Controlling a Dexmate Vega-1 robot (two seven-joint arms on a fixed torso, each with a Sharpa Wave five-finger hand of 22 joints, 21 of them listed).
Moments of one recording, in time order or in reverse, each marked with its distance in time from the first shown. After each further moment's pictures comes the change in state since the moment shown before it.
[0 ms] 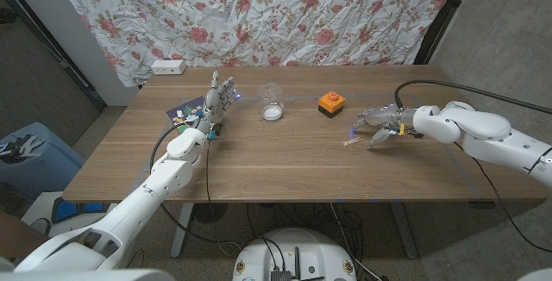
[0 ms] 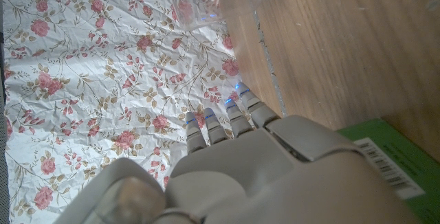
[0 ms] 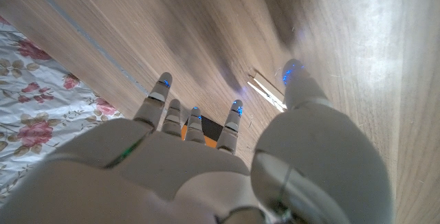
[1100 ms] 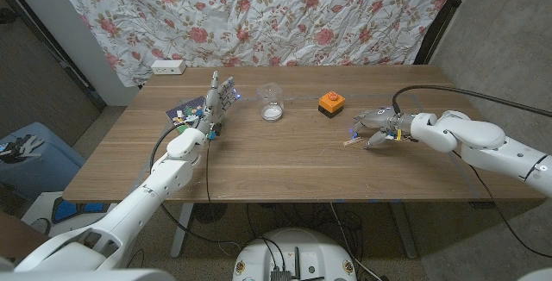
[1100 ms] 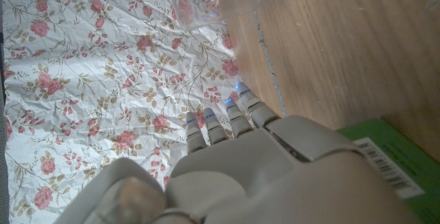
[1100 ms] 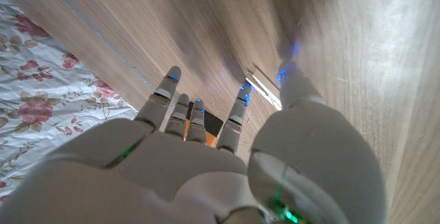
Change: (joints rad) left arm 0.000 0.000 0.000 0.001 0.000 0.000 0.000; left_hand 0.000 0.000 0.000 0.000 0.000 0.000 0.000 0.000 0.000 0.000 0.000 0.000 0.000 0.000 0.000 0.000 0.000 0.000 0.000 0.000 0.000; right arm -0.038 0.009 -0.015 0.026 -0.082 0.007 -0.152; right_hand 0.033 0.030 -0.015 -0.002 -0.008 0.208 -0.007 0.110 0.018 0.109 -0.055 0.023 0.001 0.086 -0.089 0.036 0.012 0.115 -0.079 0.015 0.000
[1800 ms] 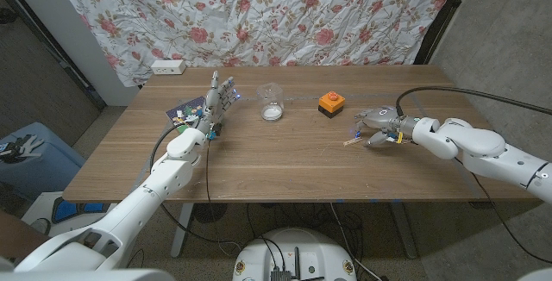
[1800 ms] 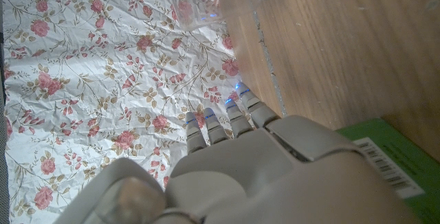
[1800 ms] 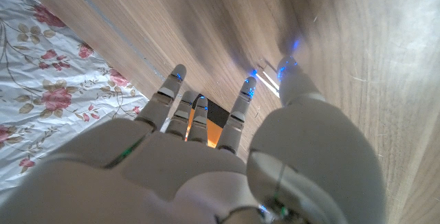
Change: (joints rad) left arm 0.000 0.000 0.000 0.000 0.000 0.000 0.000; left_hand 0.000 0.000 0.000 0.000 0.000 0.000 0.000 0.000 0.000 0.000 0.000 0.000 0.000 0.000 0.000 0.000 0.000 0.000 0.000 0.000 0.000; right arm -0.035 0.005 0.006 0.019 -0.033 -0.032 -0.128; right_hand 0.028 0.004 -0.007 -0.001 0.000 0.109 -0.002 0.063 0.014 0.053 -0.039 0.006 0.000 0.041 -0.041 0.022 0.005 0.040 -0.041 0.000 0.000
